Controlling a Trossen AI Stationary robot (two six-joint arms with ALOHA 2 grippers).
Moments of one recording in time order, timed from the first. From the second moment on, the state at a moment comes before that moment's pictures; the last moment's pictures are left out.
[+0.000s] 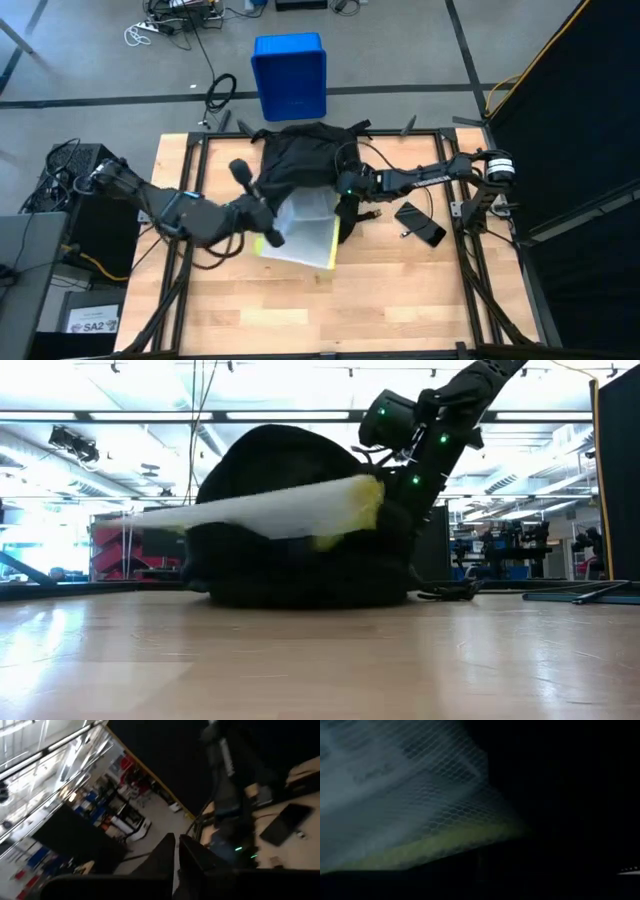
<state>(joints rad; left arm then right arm) -0.52 1.30 1.42 -0.22 -1.08 0.61 -0.16 1.73 1.00 -0.26 0.34 0.24</state>
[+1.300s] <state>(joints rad) -0.55 2.03 1.33 -0.41 -0.99 -0.01 -0.11 1.73 1.00 -0.21 0.22 0.27</state>
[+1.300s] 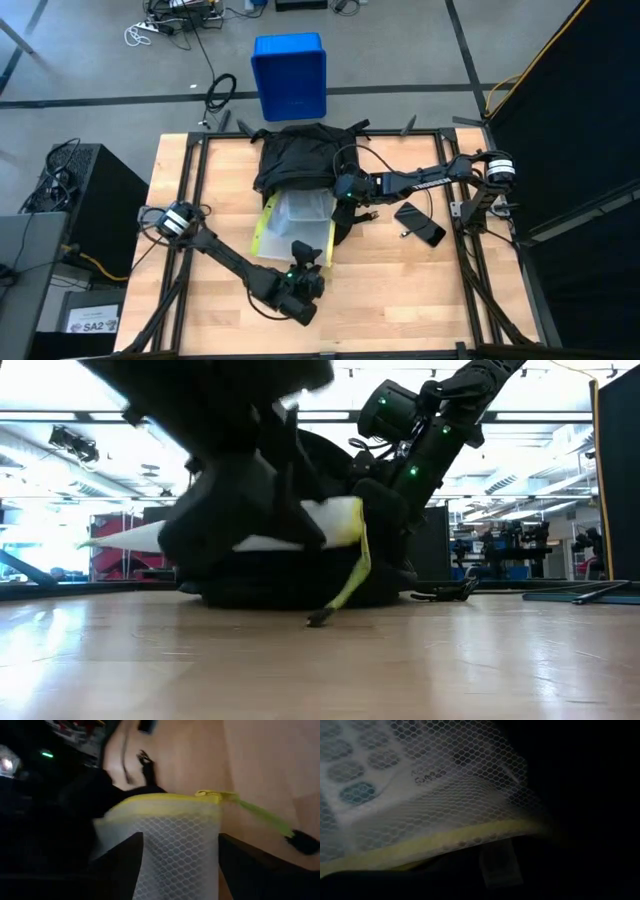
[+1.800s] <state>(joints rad) -0.56 2.03 1.33 -0.43 -1.00 -0.06 -0.11 1.73 1.00 -0.20 0.22 0.27</state>
